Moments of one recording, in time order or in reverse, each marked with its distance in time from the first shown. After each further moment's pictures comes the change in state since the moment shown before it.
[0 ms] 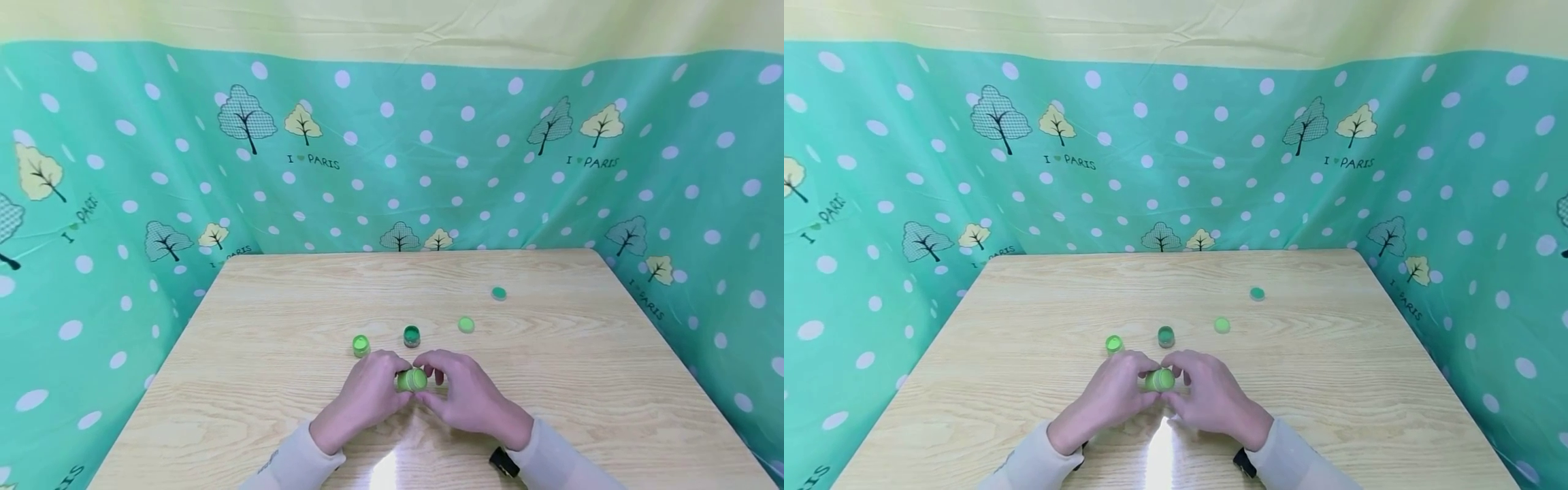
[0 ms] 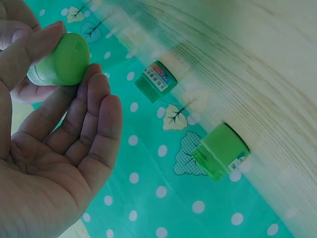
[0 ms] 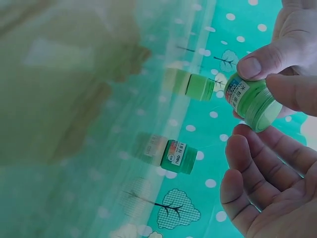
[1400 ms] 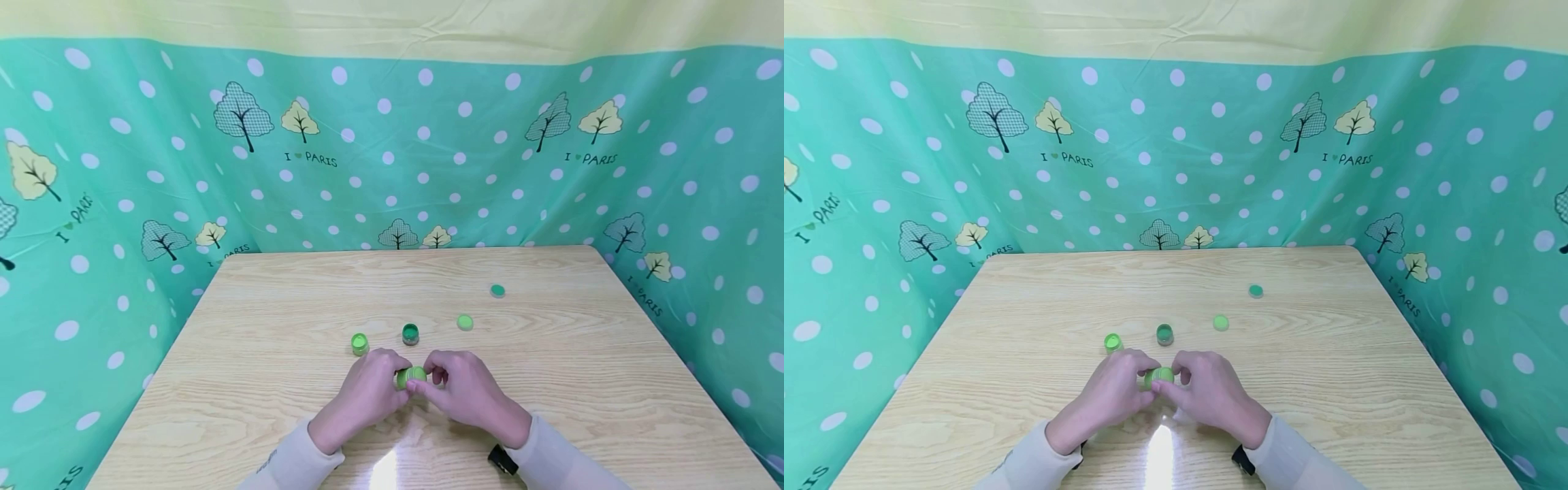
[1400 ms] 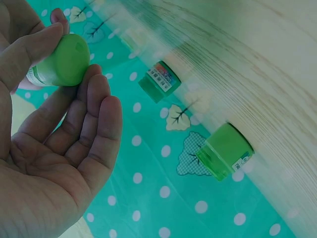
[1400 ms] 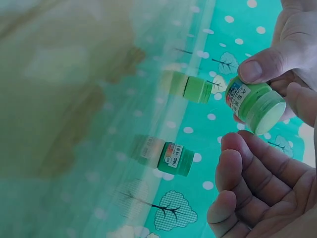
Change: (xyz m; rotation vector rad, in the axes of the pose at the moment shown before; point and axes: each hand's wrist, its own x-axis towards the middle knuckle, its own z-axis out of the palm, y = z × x) left_hand 0.000 0.002 0.001 0.016 0.009 -0.010; right_hand 0.002 0.000 0.000 -0.113 0.056 0.094
